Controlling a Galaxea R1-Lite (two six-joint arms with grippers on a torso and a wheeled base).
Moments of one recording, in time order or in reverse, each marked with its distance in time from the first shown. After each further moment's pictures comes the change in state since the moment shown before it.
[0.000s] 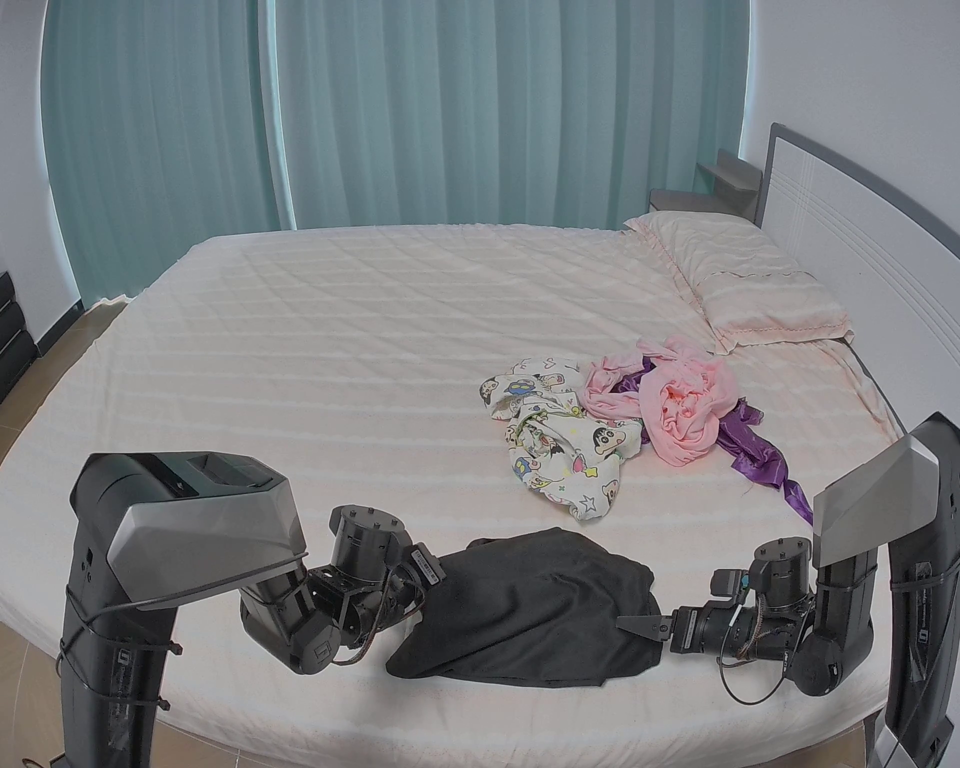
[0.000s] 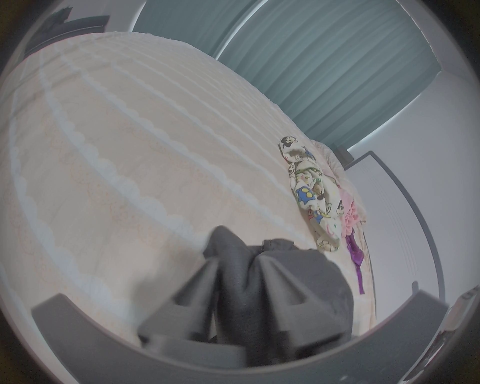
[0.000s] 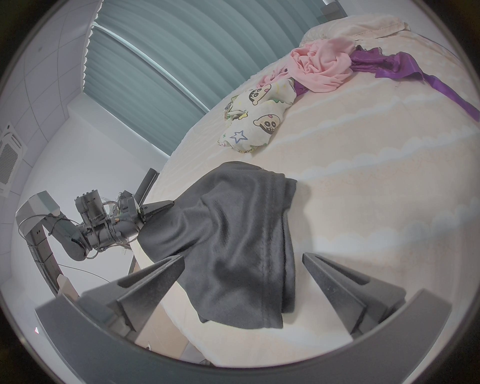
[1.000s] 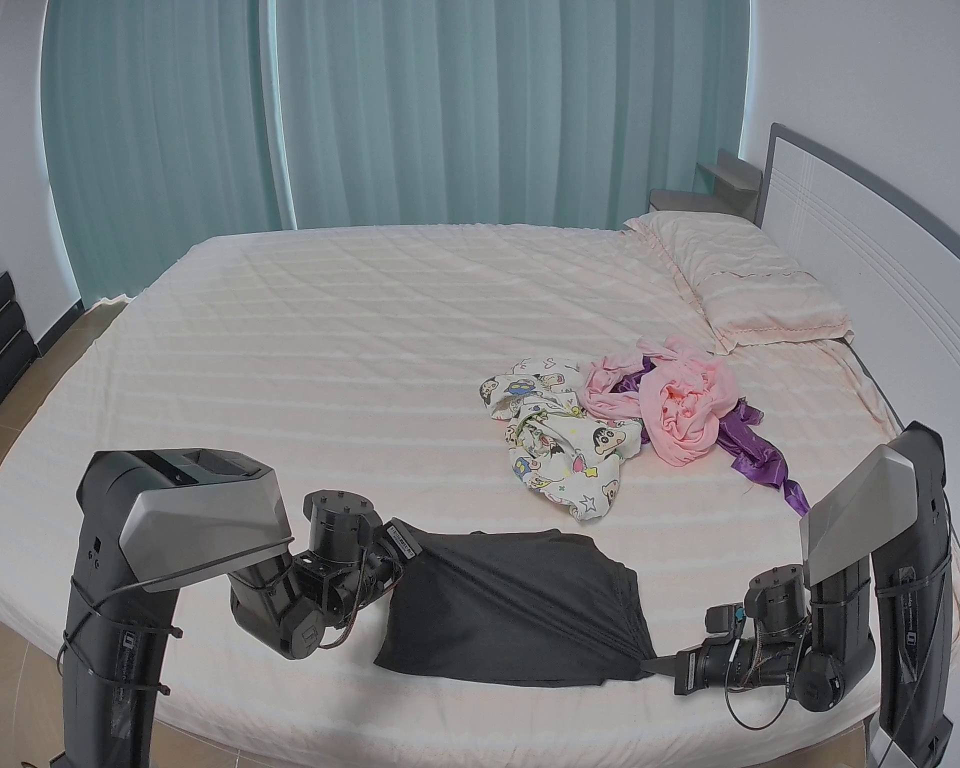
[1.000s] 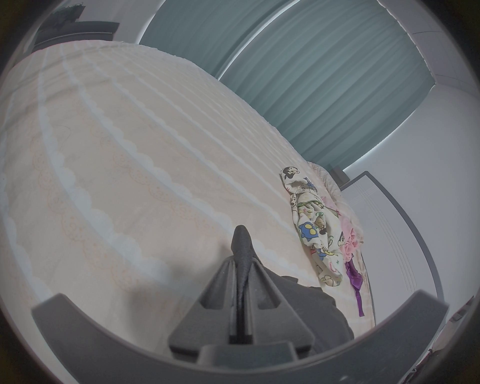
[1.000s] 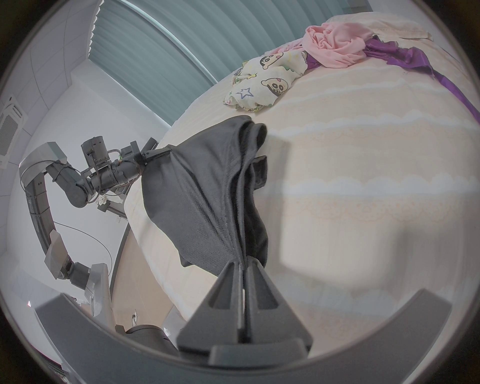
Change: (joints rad) left arm 0.089 0.048 -0.037 -0.124 0.005 0.039; right arm 0.011 0.065 0.095 0.000 0.036 -0.180
